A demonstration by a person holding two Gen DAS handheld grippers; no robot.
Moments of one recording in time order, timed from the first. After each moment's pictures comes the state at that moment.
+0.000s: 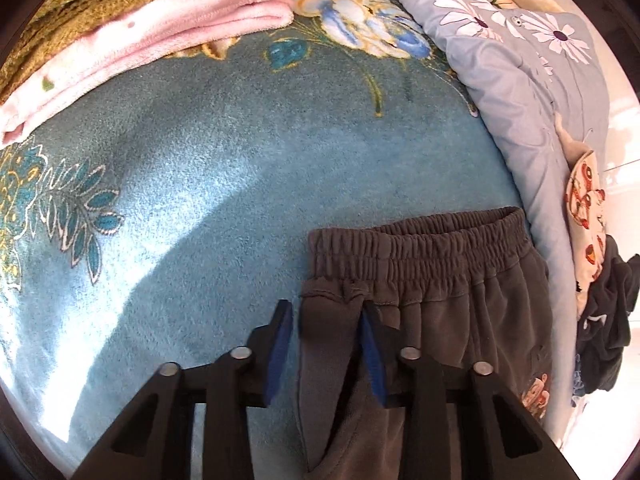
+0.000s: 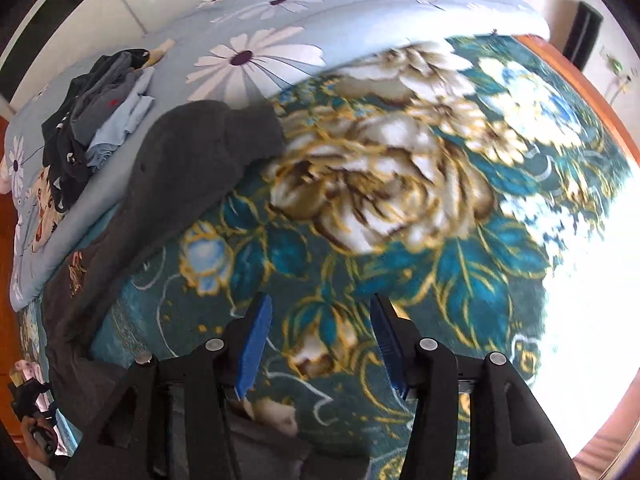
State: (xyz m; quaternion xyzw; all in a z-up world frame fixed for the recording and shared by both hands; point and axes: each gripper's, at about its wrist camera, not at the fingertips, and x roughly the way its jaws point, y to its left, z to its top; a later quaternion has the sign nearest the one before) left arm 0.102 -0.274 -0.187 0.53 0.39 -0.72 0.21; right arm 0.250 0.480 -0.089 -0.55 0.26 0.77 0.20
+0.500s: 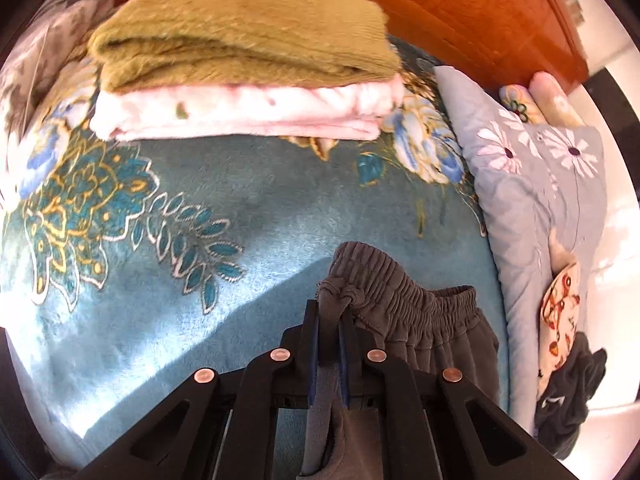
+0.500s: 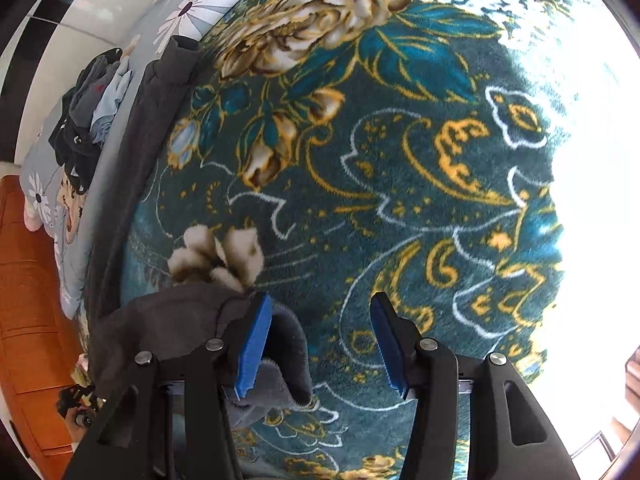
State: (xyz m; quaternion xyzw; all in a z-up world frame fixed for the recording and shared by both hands) left arm 0.173 -0.341 -0.145 0.40 0.49 -0.71 0.31; right arm 0.372 0.445 -0.132 -0.57 0.42 0.70 0.14
